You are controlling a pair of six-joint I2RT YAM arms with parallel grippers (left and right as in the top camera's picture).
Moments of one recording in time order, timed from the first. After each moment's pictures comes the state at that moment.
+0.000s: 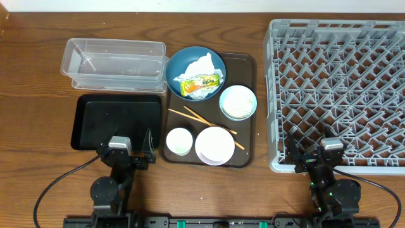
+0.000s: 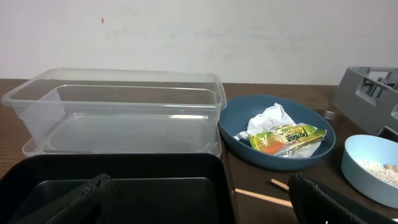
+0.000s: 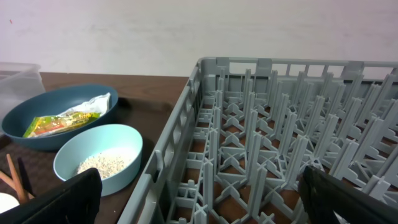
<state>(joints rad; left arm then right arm) 0.01 0.01 0.02 -0.10 0.12 -0.07 0.07 0.01 0.04 -0.12 -0.09 0.04</state>
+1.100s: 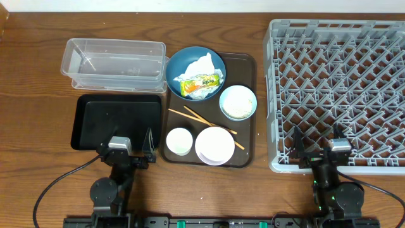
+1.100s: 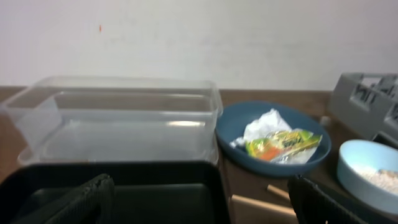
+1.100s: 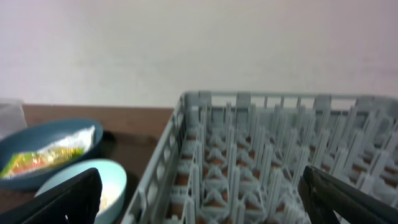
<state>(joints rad) 0.01 0.01 0.02 -0.04 0.13 -0.07 0.07 0.01 0.04 0.01 -0.02 0.04</state>
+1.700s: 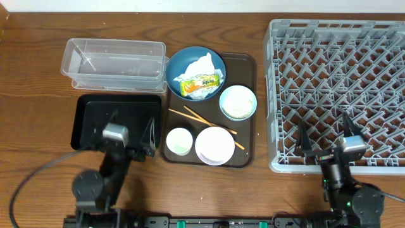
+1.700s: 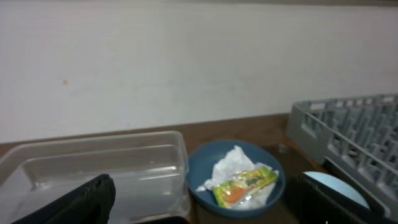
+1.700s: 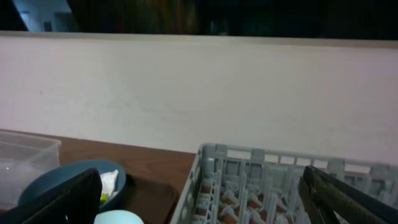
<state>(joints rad) 0.01 0.31 0.35 -0.06 0.28 -0.04 0.07 0.16 0.26 0.07 -0.12 0.01</state>
